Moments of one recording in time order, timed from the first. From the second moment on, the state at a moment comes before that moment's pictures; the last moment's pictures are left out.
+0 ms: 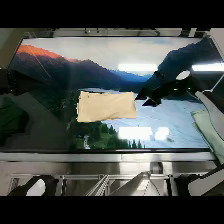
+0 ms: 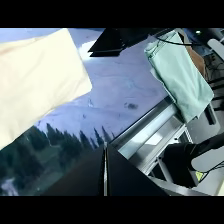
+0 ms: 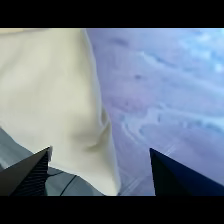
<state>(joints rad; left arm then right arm) 0.35 -1.03 1.28 -2.62 1.68 2.02 0.03 -1.83 1.35 -0.69 1.23 1.29</state>
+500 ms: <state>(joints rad) 0.35 -0.97 1.28 -2.62 1.72 2.01 0.16 -1.93 1.34 -0.51 1.15 1.23</state>
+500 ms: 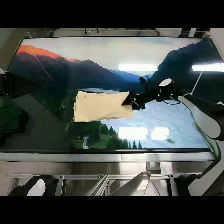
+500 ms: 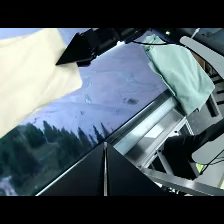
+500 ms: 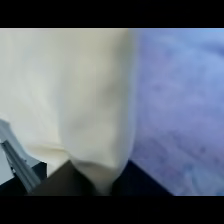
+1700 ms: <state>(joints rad) 0.35 -0.97 1.07 -2.61 1.69 2.04 -0.95 -0.99 1.03 -1.58 1.41 1.73</state>
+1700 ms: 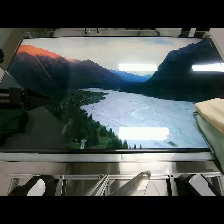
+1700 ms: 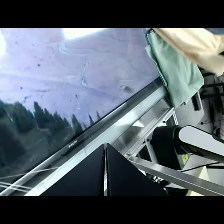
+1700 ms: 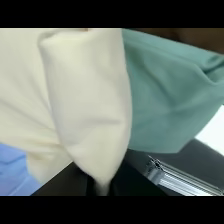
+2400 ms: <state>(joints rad) 0.35 -0.97 1.10 -2.62 1.66 2.04 -0.92 -1.04 1.08 -1.16 1.50 1.58</state>
